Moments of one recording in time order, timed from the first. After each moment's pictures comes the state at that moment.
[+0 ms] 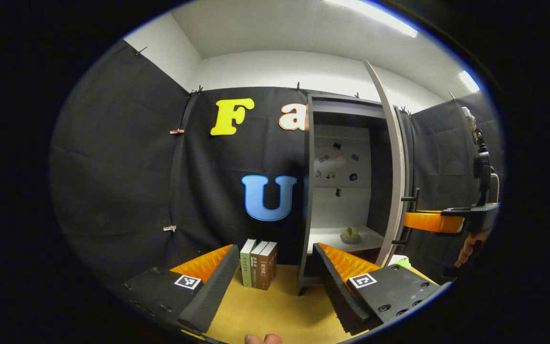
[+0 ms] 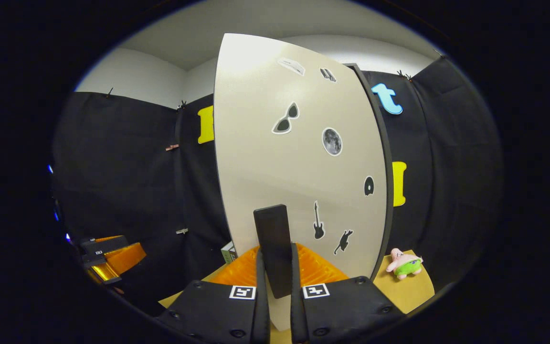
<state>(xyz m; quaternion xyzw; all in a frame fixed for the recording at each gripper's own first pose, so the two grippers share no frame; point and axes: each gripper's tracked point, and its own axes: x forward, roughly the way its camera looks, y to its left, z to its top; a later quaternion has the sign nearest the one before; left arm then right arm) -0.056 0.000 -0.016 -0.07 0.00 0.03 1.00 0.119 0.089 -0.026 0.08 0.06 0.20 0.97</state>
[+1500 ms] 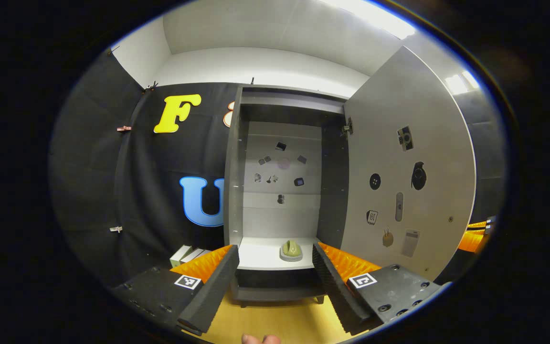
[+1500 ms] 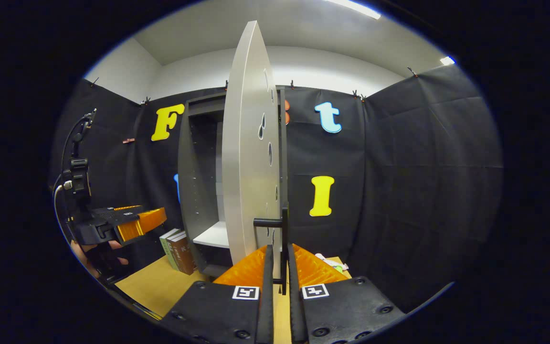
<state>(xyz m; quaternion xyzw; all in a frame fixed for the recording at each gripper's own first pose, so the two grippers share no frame) 0.028 -0.168 0.022 -0.08 -0.01 -0.08 0.99 0.116 -0.040 -0.020 0.02 0.01 0.04 1.00</state>
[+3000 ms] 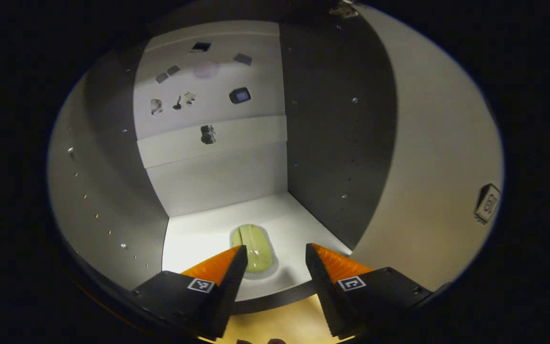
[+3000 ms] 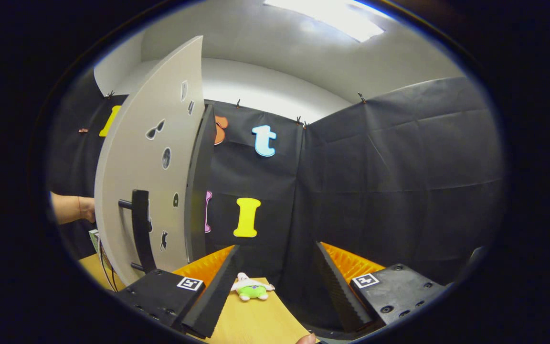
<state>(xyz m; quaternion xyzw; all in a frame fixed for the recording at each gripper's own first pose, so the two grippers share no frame) 0.321 -0.306 -0.090 0.05 0.25 -0.24 0.94 0.136 -0.162 -0.013 -0.02 -0.07 -0.13 0.99</state>
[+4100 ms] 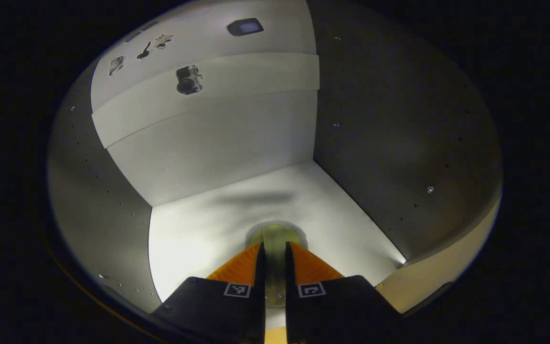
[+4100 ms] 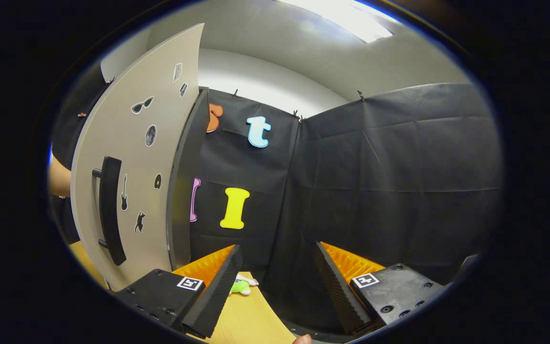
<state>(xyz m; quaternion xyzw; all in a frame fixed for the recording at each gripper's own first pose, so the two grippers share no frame) 0.386 -0.311 -0.148 0.06 0.35 -0.23 0.90 0.138 -0.184 -0.026 -0.07 -0.06 -0.14 0.99</state>
